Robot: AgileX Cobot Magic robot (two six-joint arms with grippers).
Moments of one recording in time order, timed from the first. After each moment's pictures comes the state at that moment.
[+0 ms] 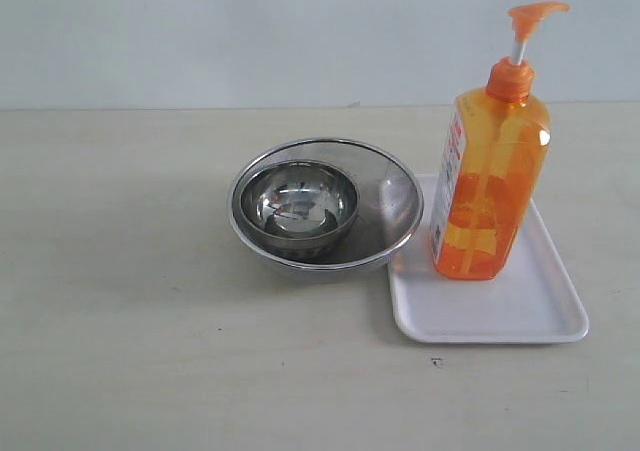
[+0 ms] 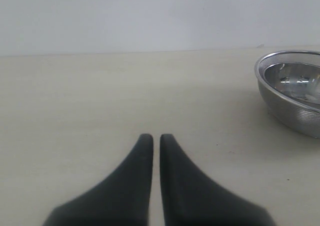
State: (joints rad) left arm -0.06 0.00 0.00 -0.03 0.31 0.03; right arm 0.10 0.01 0.00 -0.14 0.17 0.03
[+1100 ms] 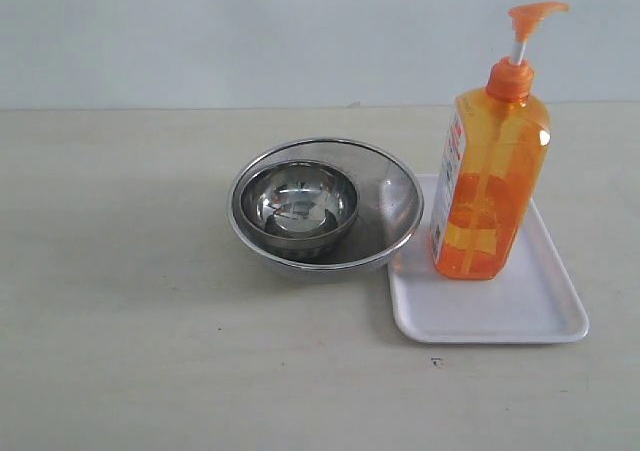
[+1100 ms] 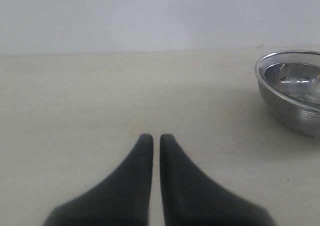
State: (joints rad) left arm -0.06 0.00 0.00 -0.03 0.31 0.03; right arm 0.06 0.01 0.00 -0.09 0.34 -0.02
